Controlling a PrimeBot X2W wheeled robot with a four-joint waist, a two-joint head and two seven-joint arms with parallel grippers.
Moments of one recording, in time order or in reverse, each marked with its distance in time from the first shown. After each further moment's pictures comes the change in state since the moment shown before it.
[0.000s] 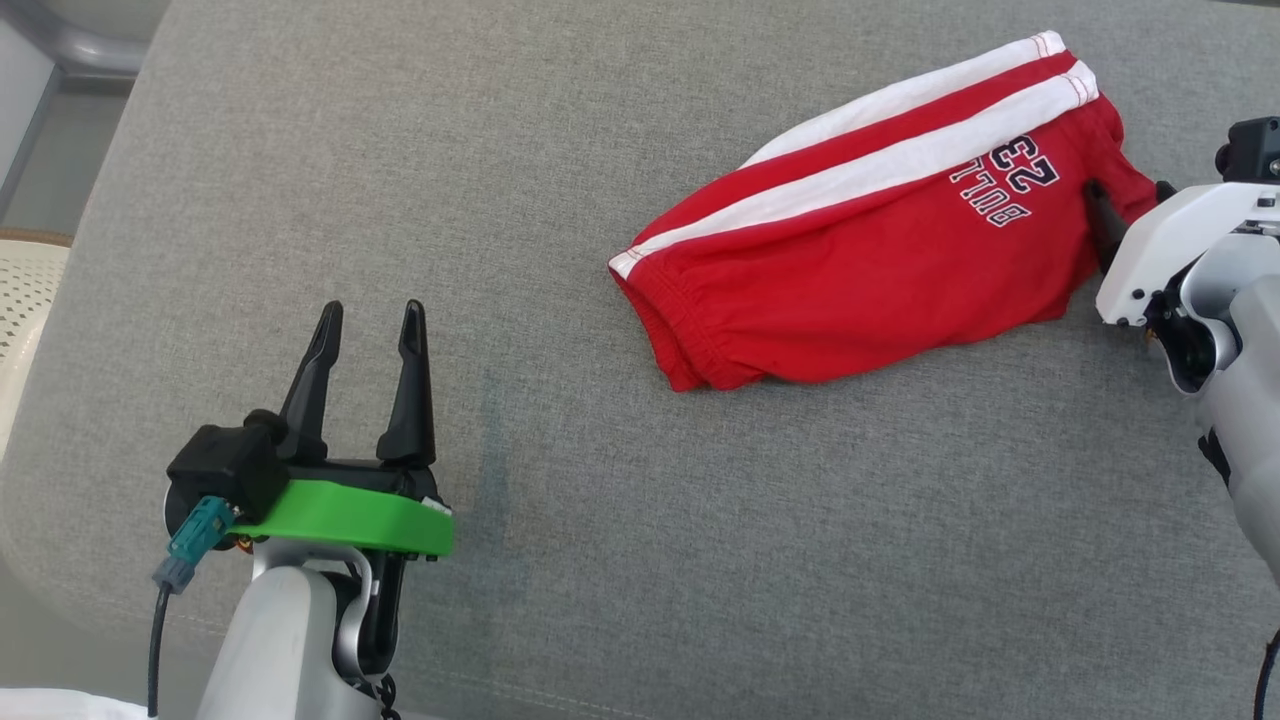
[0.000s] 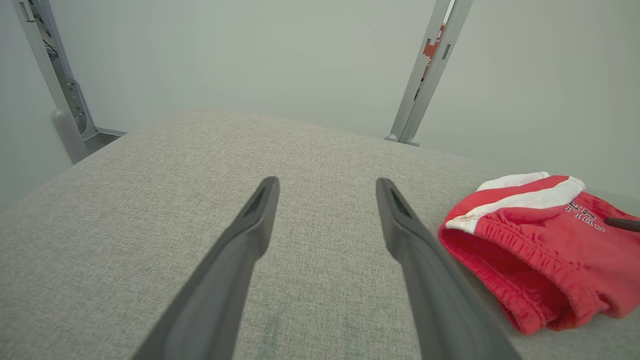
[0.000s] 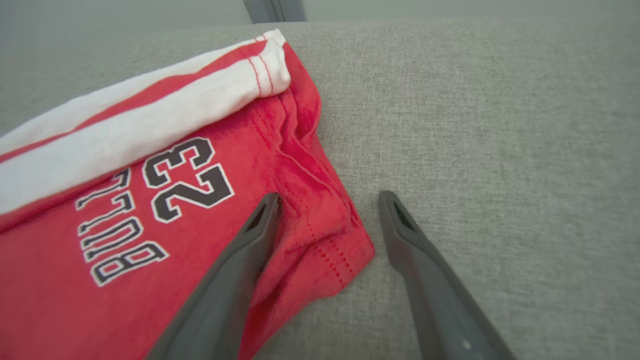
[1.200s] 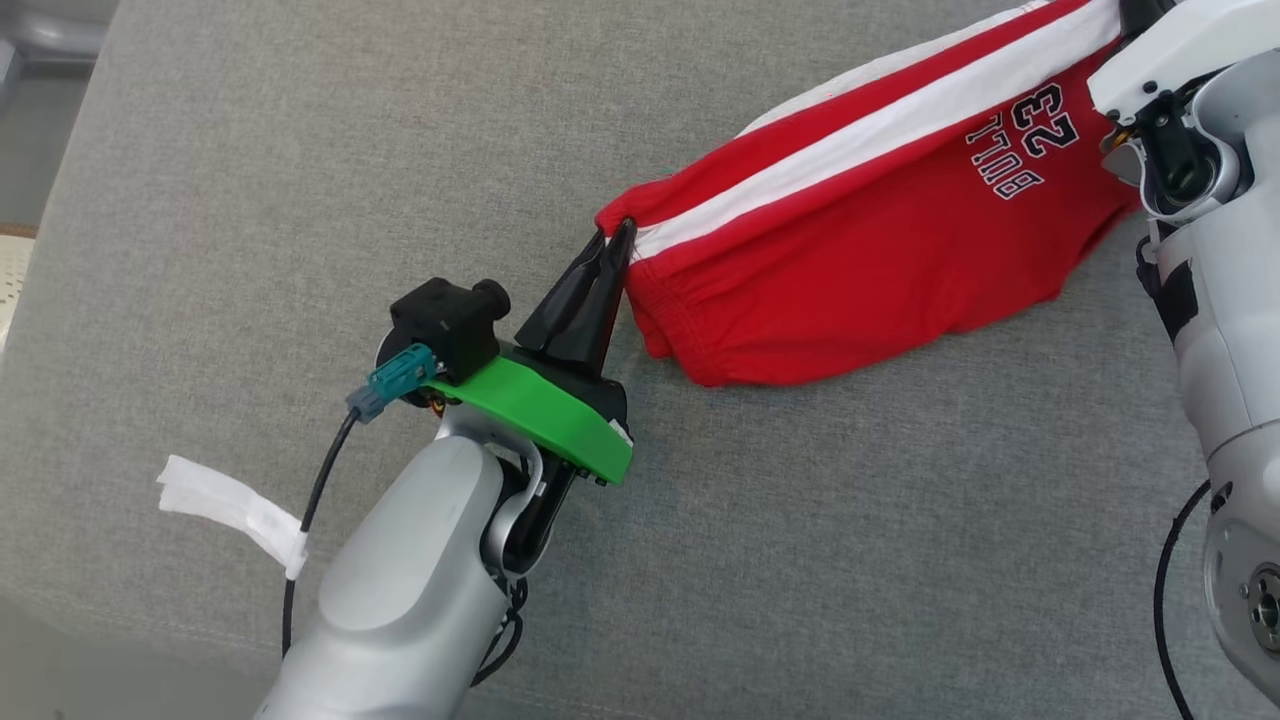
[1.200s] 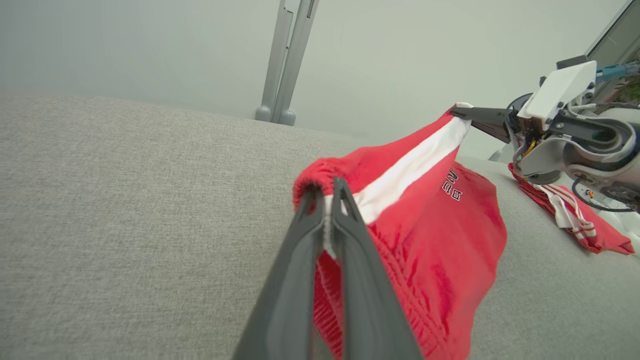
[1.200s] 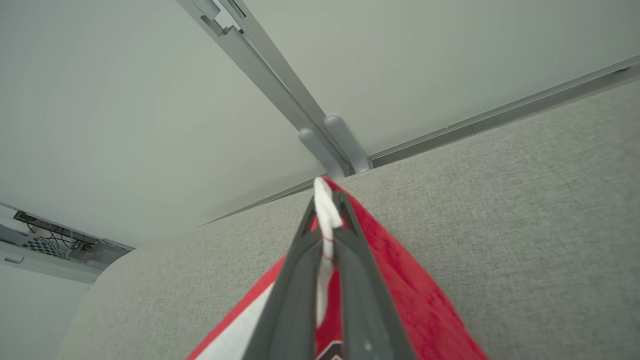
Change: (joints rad) left arm -0.326 0.003 -0.454 0.199 -0.281 0.000 0.002; right arm -0.195 0.170 -0.416 -0.074 -0.049 -0.001 0.012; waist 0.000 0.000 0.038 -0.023
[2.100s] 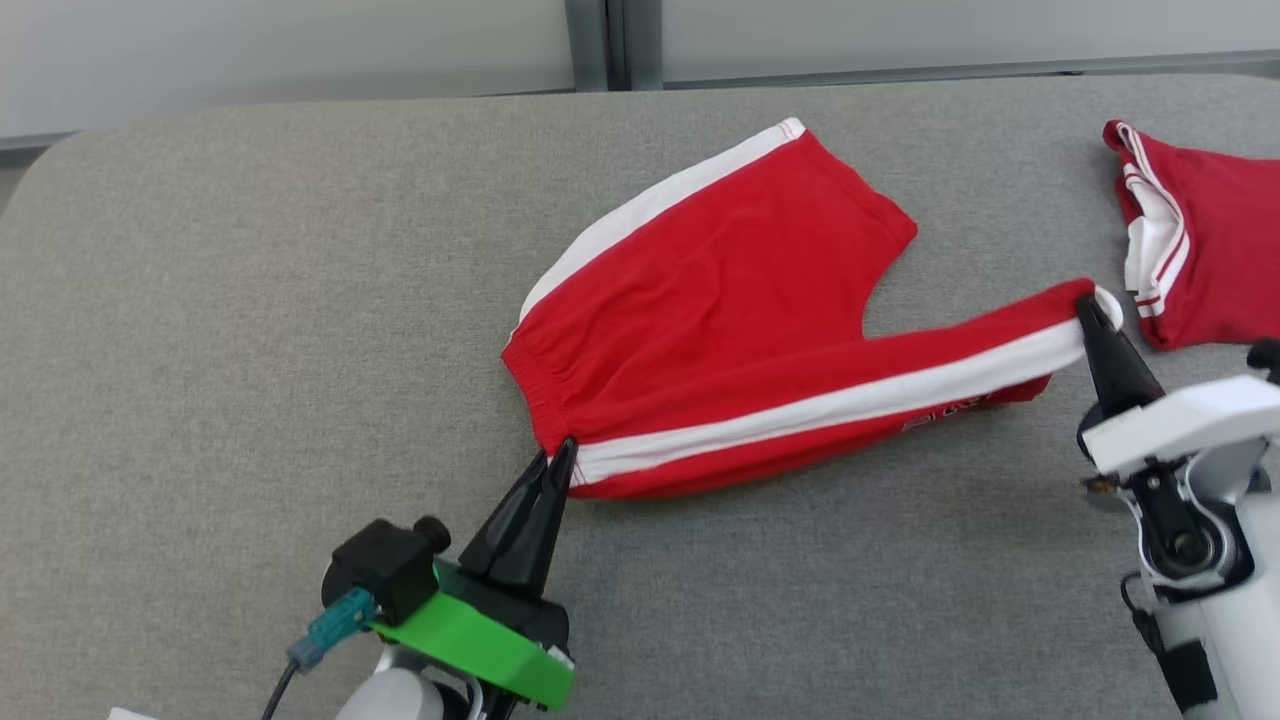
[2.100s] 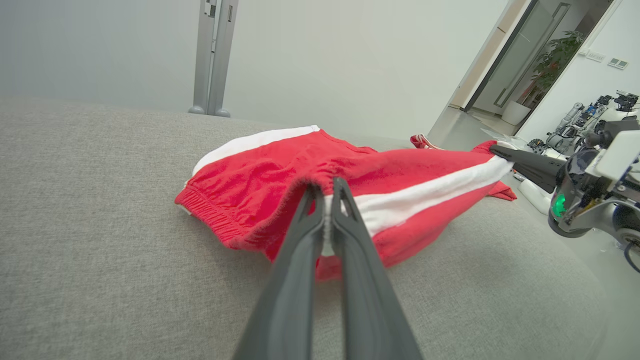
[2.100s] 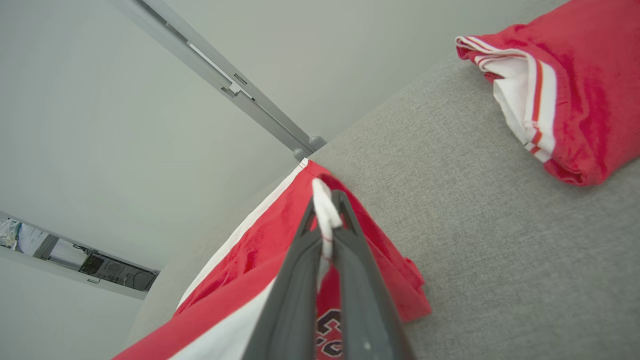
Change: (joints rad) left arm 0.461 0.120 0.070 -0.301 0.093 0.000 0.000; right arm 0.853 -0.039 0.083 -0.775 0.405 0.000 0.015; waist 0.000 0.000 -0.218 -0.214
